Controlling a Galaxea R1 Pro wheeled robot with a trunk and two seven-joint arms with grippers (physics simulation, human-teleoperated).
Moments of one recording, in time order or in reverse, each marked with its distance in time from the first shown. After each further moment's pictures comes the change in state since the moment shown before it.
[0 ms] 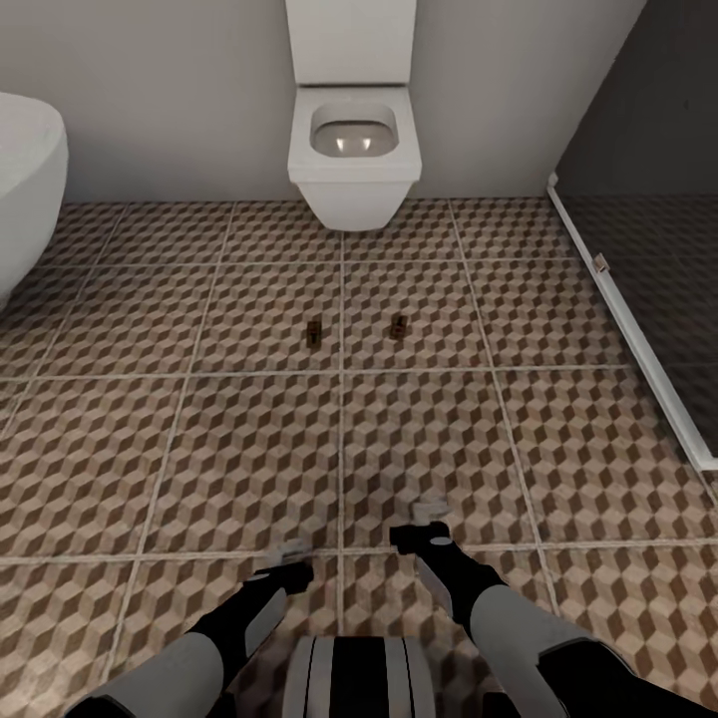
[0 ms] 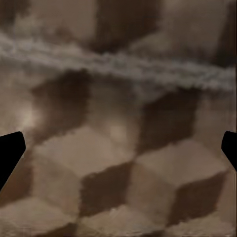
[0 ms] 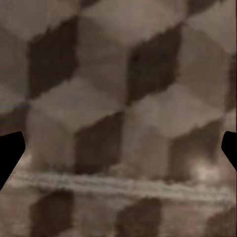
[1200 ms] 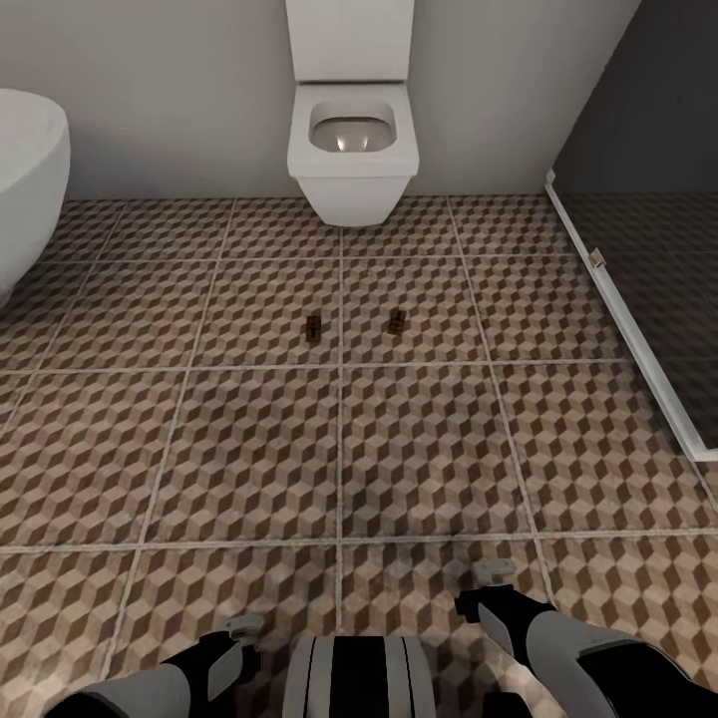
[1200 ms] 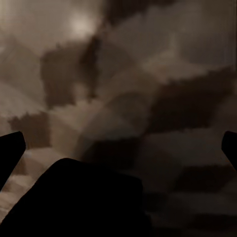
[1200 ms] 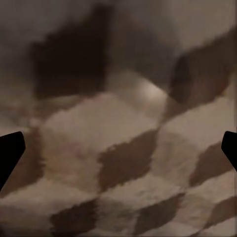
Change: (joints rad) left arm 0.002 0.061 0.001 0.328 0.085 0.089 0.017; right arm 0.012 -0.159 -0.003 0.249 0.004 0.087 -0.003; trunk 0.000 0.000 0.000
